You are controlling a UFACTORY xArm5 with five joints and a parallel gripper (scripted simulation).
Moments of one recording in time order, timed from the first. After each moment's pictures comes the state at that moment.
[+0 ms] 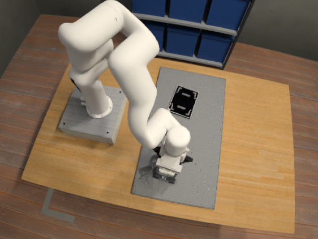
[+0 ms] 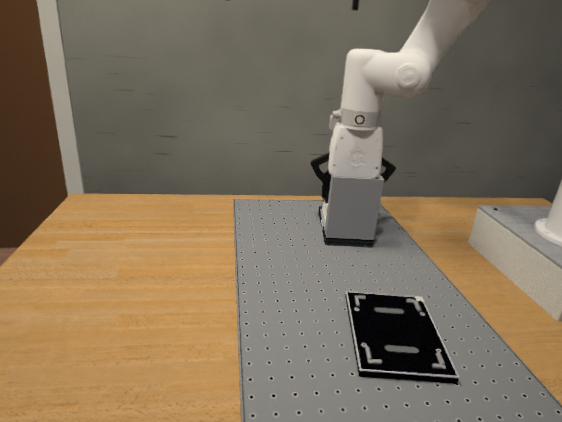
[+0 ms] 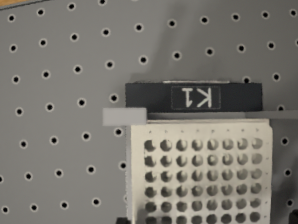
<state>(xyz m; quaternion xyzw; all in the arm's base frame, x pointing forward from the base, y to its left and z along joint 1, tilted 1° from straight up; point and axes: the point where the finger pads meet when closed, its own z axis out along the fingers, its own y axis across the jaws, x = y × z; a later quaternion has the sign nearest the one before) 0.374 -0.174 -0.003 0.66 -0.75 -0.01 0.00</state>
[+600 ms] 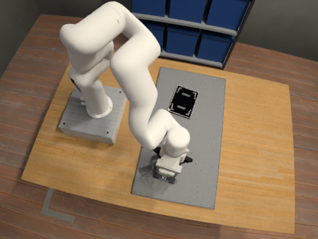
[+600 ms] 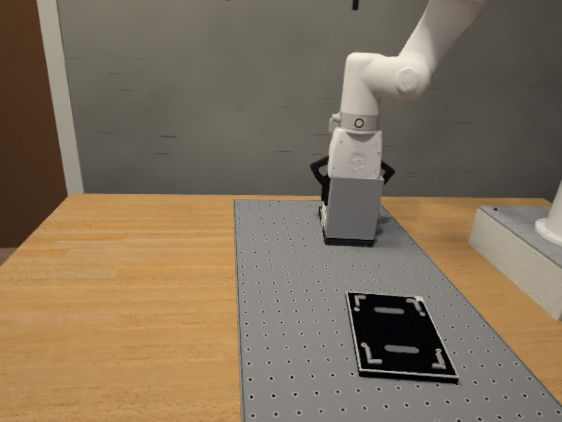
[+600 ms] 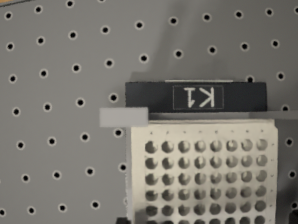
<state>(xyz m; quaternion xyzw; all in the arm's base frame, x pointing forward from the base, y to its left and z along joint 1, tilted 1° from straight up) 0.374 -0.174 -0.009 0.66 -0.75 -0.01 0.00</state>
